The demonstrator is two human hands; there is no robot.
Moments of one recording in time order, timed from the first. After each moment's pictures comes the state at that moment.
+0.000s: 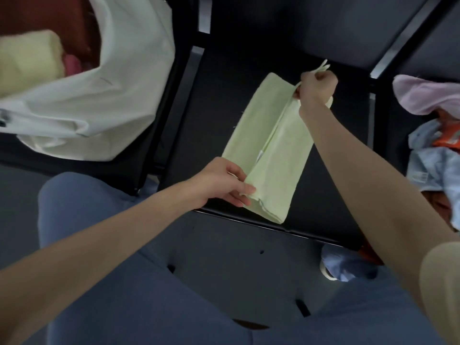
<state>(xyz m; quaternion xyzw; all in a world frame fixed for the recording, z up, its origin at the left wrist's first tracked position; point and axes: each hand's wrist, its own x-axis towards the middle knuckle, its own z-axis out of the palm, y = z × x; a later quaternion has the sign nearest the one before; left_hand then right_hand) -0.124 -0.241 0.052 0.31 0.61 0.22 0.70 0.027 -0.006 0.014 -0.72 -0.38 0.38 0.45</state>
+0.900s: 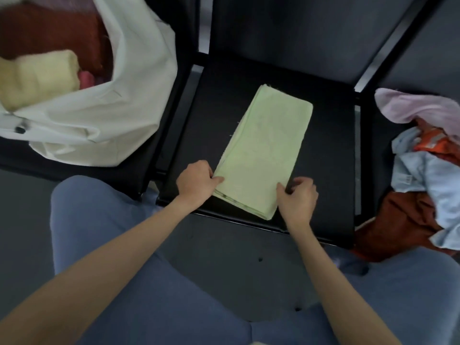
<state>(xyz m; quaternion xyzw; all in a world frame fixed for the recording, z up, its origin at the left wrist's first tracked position) -0.142 -0.249 0.002 0.49 0.81 0.11 0.30 0.068 -0.236 -0.009 -0.79 -0.53 0.26 0.20</state>
